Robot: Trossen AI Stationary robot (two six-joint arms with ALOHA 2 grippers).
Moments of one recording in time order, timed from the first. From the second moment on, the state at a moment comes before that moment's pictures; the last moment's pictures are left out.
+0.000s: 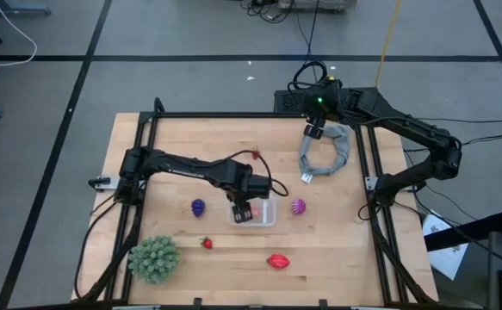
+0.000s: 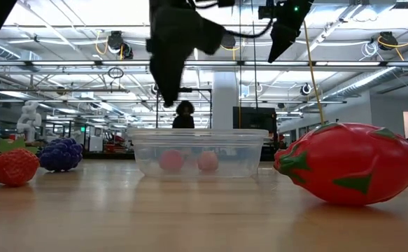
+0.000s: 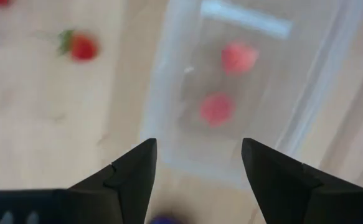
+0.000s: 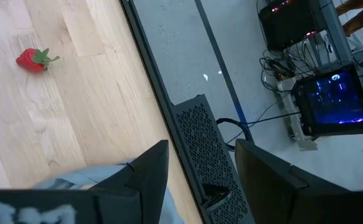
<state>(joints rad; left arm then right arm) -0.08 2.01 1.78 -1.24 -0.06 -0.33 -0.47 1.38 1.46 -0.95 0.42 -0.35</state>
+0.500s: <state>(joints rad) 0.04 1.79 1.79 -1.46 -0.25 -0.42 -0.47 1.38 1.46 -0.96 0.42 -0.35</state>
